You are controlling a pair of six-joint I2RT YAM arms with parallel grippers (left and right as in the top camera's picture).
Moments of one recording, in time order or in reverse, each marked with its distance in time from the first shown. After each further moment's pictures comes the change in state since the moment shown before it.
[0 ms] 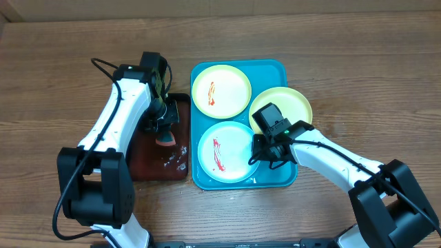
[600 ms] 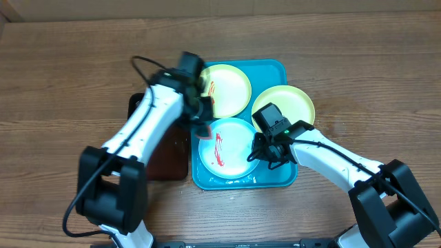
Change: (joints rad) left arm -0.252 0.000 -0.023 0.231 0.157 -0.101; right arm 0.000 0.000 0.001 -0.005 0.006 0.079
